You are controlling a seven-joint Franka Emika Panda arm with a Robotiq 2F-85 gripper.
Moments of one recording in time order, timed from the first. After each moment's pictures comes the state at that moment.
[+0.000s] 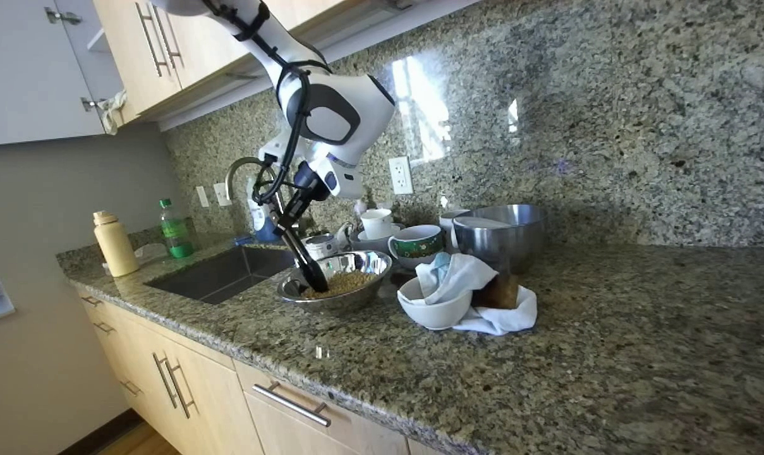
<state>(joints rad) -0.02 0.37 -0.05 -1.91 0.96 1.89 0.56</state>
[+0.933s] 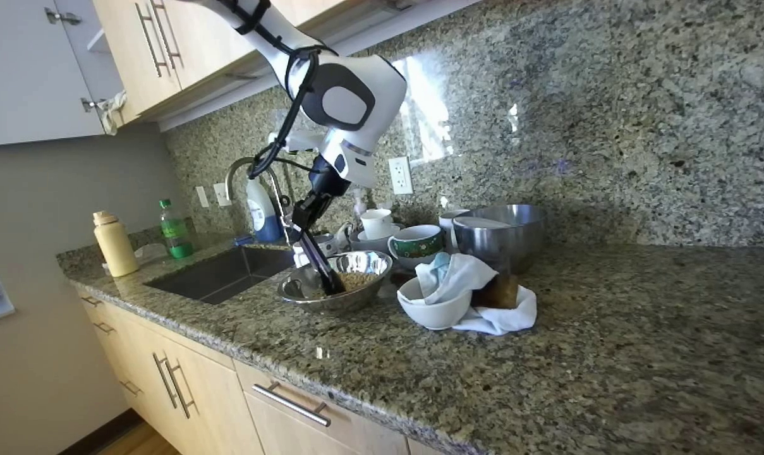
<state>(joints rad) -0.02 0.35 -0.11 -1.91 0.79 1.88 0.85</state>
